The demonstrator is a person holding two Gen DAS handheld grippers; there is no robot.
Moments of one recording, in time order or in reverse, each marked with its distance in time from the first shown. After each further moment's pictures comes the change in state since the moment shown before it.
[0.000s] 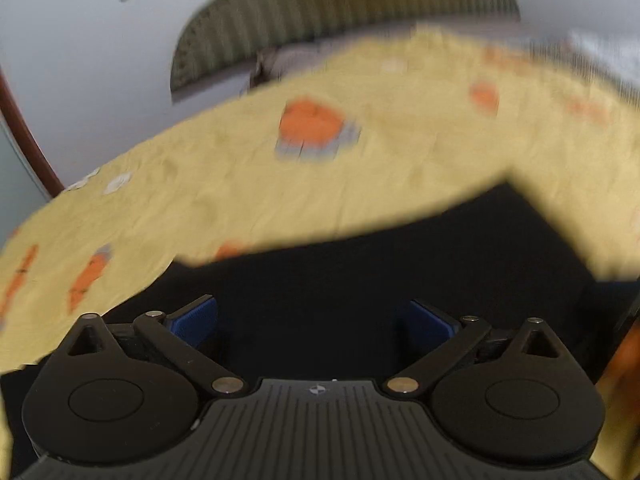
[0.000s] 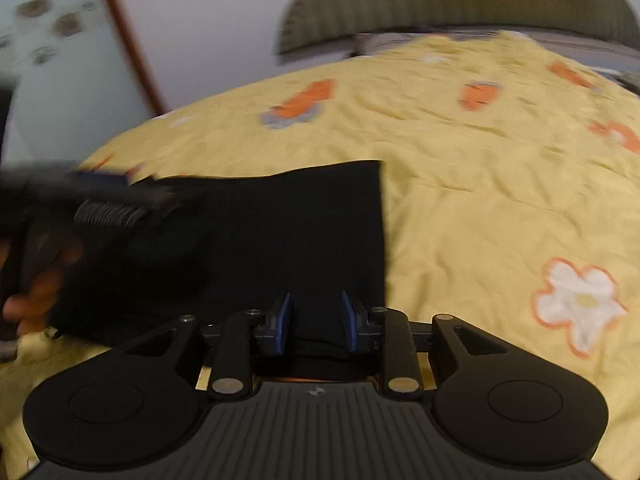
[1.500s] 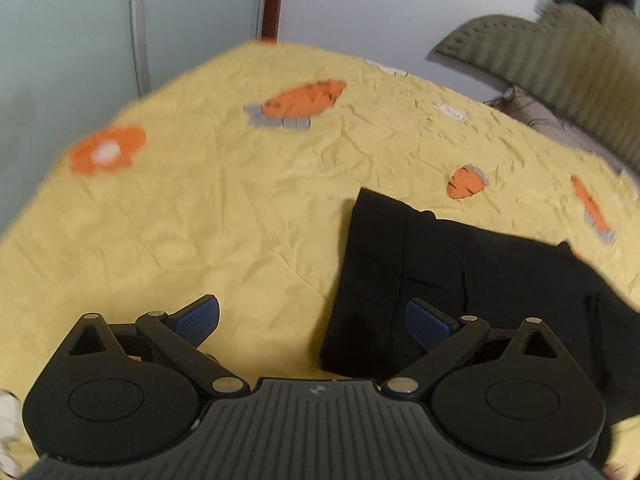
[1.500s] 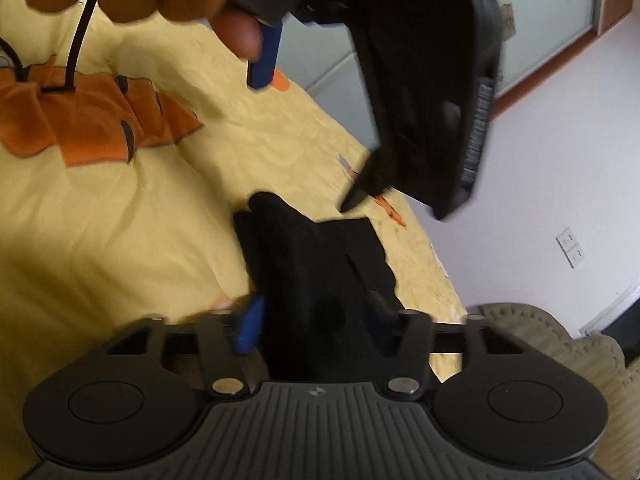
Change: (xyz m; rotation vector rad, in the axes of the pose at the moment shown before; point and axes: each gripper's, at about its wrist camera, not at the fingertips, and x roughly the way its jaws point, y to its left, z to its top) left arm -0.112 0.339 -0.193 -0.807 0.102 0.098; right arm 0.088 0.438 -0.147 -1.418 -0.364 0.119
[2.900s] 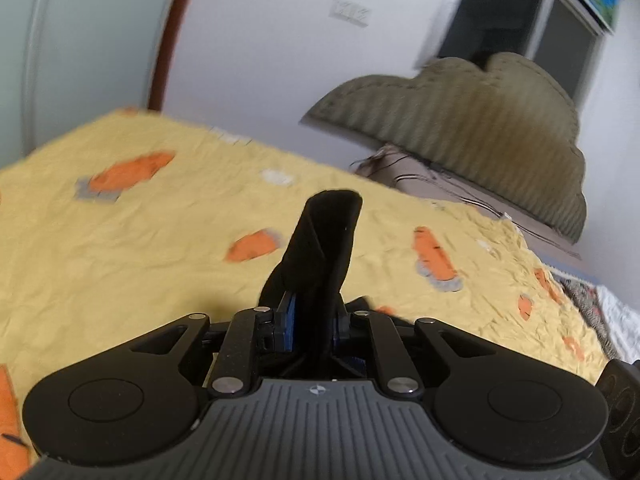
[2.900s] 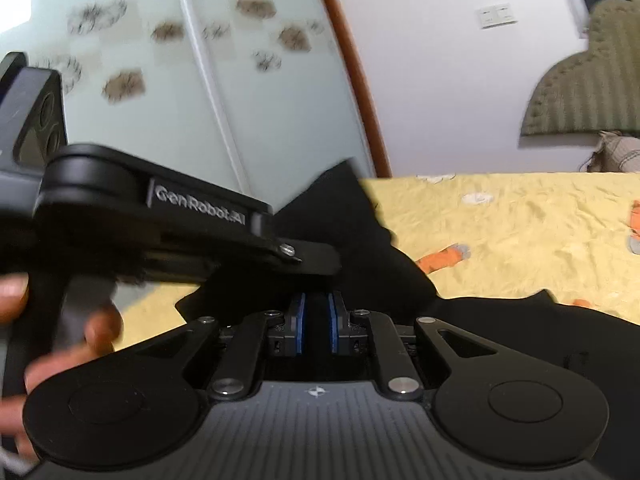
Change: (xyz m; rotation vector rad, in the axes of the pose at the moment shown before) left arm -0.051 -0.176 -0.008 0.081 -0.246 -0.293; right arm -0.107 -0.188 -0.119 1.163 -0.210 0.261
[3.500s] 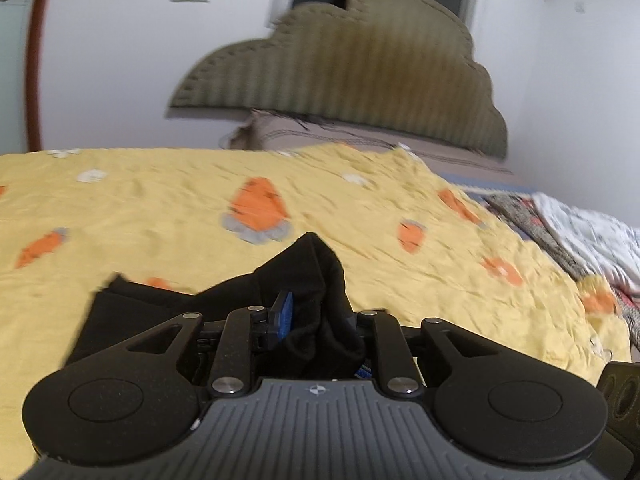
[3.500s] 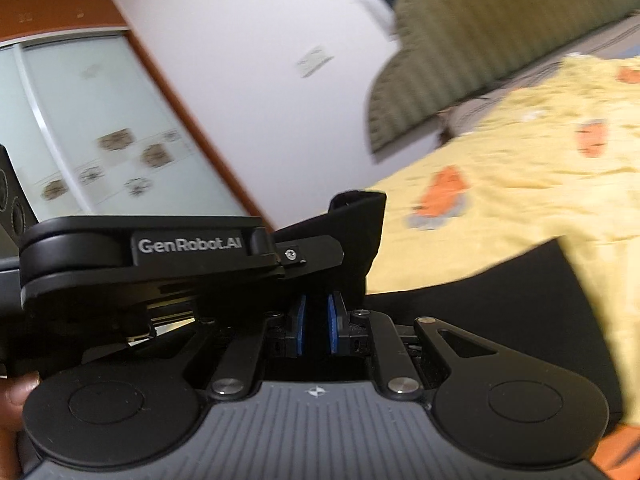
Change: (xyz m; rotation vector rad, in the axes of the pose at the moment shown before) left arm 0.077 -0.226 -0.083 0.267 0.062 -0.193; right arm -0.132 -0.171 -0.039 0.394 -0.177 -0.245
